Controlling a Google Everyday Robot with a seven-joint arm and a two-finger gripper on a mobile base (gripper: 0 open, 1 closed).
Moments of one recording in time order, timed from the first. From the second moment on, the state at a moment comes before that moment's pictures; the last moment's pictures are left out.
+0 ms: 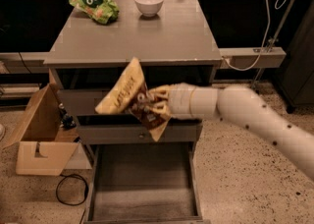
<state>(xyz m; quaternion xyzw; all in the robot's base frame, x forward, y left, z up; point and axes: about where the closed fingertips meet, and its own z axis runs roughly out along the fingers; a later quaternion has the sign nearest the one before) 0.575 0.017 0.774 -0.64 0.52 0.09 0.56</state>
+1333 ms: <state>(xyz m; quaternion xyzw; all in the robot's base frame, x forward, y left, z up) 0.651 -0.025 0.955 -0.64 0.52 -0.05 0.56</state>
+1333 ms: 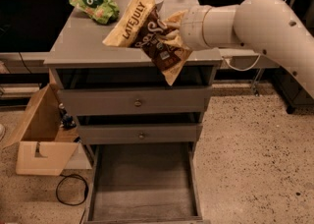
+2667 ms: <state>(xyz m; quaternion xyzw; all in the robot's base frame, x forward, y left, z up) 0.780 -0.030 0.980 -0.62 0.61 -0.05 0.49</state>
